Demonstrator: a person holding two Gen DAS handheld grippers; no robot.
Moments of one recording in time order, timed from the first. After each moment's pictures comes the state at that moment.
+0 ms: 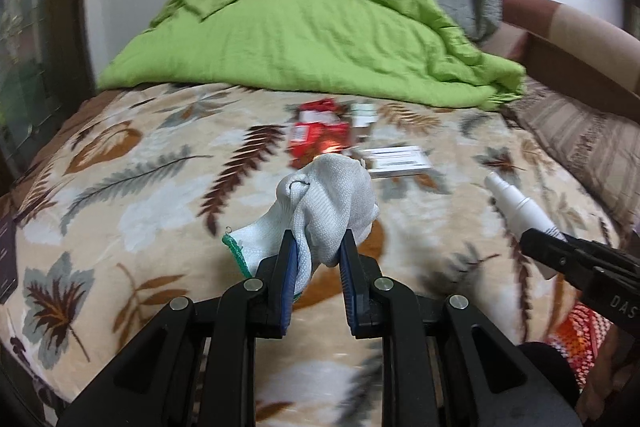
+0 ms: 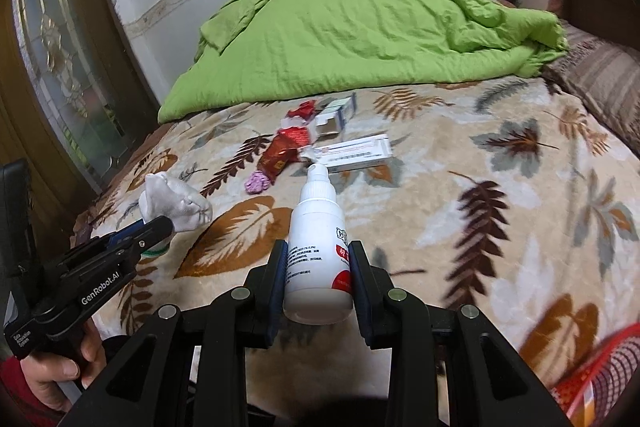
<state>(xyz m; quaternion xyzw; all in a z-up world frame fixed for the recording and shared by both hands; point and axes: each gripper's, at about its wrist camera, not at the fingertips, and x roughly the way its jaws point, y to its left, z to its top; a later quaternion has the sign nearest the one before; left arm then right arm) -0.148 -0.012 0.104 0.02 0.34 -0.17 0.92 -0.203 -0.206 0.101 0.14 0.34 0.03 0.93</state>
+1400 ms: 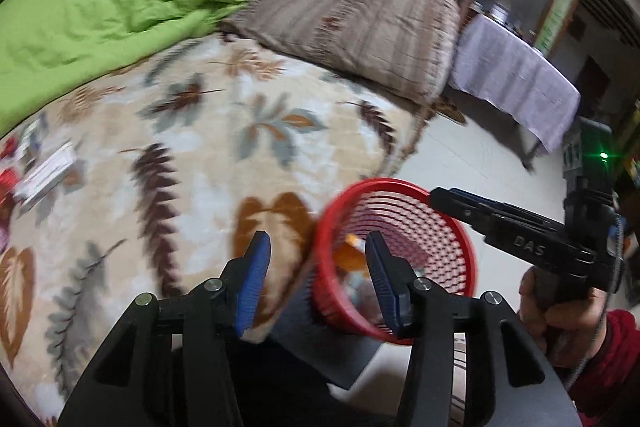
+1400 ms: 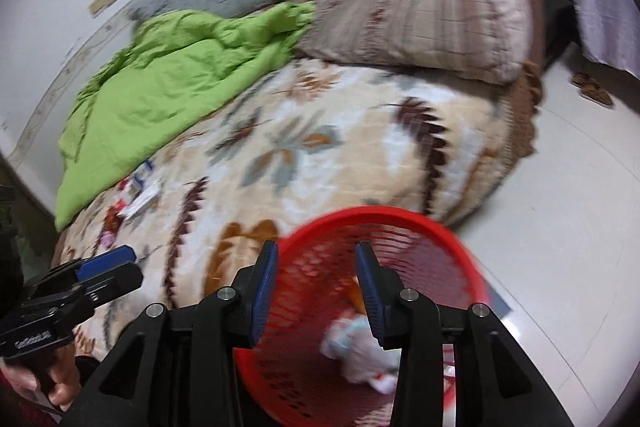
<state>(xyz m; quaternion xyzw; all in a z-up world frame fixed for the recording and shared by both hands) -0.265 -0.252 0.123 0.12 0.41 -0.51 0.75 -0.419 -0.407 0.103 0.27 0.31 -0.22 0.88</state>
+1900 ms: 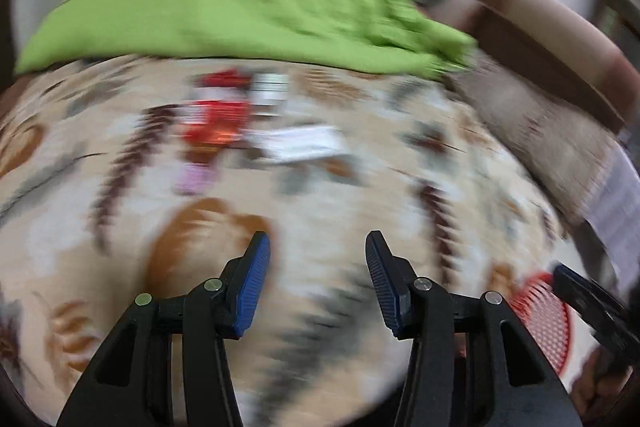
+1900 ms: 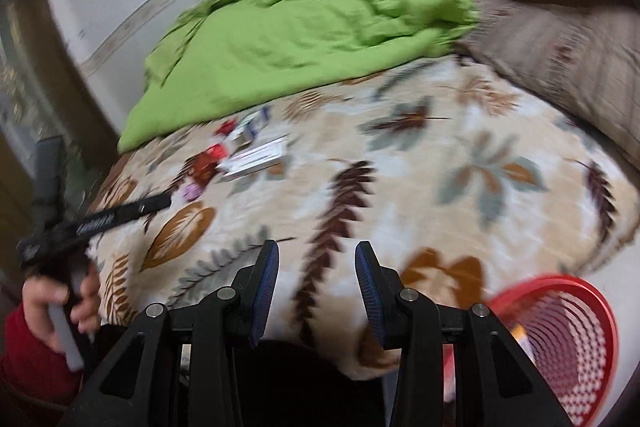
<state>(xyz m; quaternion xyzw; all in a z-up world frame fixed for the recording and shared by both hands) -0.089 -0.063 0.107 -0.01 0.43 -0.26 0.86 -0.268 -0.294 0.119 0.18 0.35 -0.04 0.92</state>
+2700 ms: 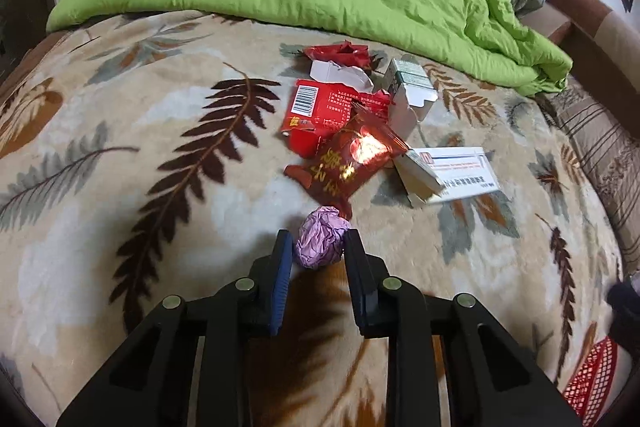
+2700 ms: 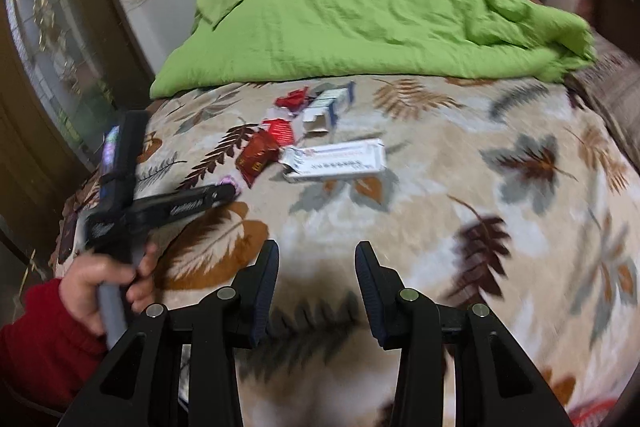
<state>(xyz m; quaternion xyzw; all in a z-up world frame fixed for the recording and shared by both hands) 0.010 -0.028 0.037 -0.02 0.46 -0.17 0.87 -0.124 -0.224 0.100 0.09 0.39 0.06 0.91</state>
